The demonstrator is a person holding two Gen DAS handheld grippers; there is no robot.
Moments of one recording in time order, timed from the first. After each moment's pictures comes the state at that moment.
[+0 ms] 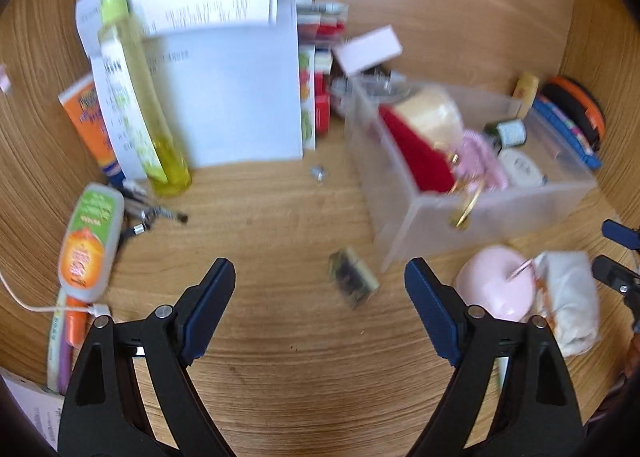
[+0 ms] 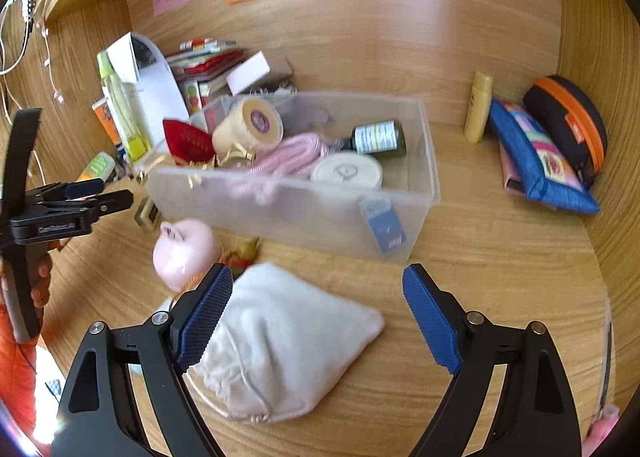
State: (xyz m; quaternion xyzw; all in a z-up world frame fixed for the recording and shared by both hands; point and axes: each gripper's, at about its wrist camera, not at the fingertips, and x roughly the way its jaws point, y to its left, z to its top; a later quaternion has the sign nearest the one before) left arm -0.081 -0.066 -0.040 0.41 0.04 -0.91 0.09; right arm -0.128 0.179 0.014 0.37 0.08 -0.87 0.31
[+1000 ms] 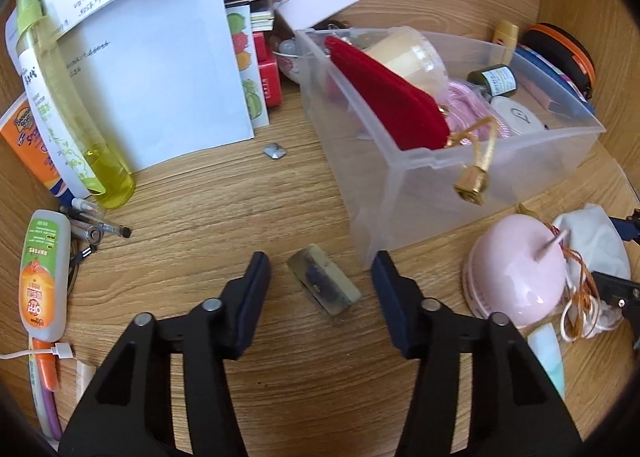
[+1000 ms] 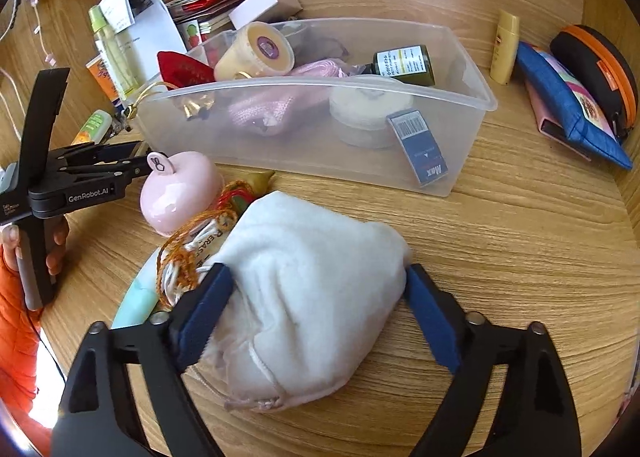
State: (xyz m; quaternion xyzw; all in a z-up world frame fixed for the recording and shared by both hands) left arm -0.101 -0.054 -0.068 0.43 -0.01 -0.90 0.03; right arm -0.130 0.165 -0.025 0.43 0.09 -0.84 0.32
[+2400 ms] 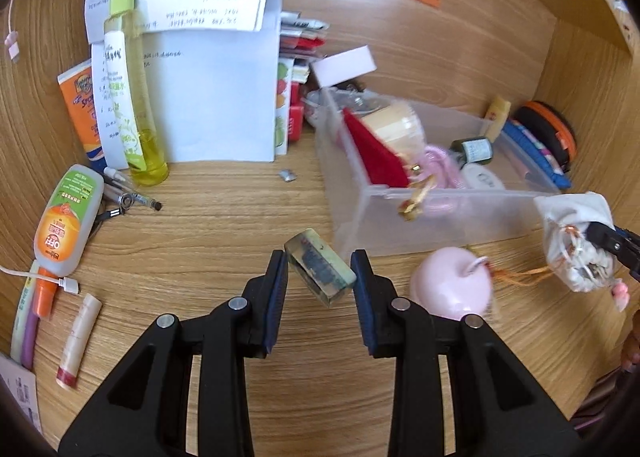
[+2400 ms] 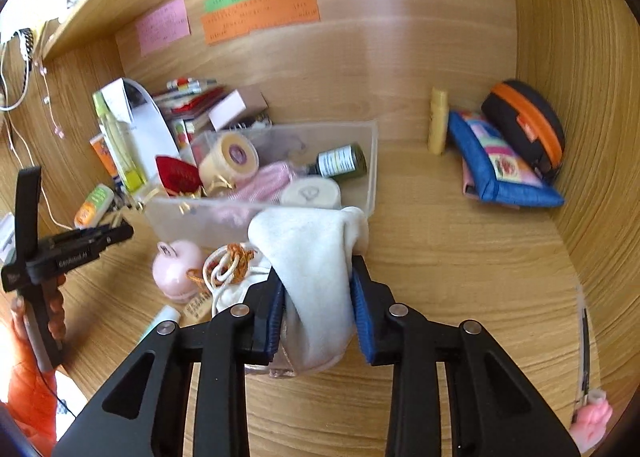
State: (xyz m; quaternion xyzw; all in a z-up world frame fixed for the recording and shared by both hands) left arm -0.057 -0.051 -0.031 0.35 0.09 -0.93 0.06; right arm -0.126 0.219 0.041 0.33 0.04 -0.90 0.29
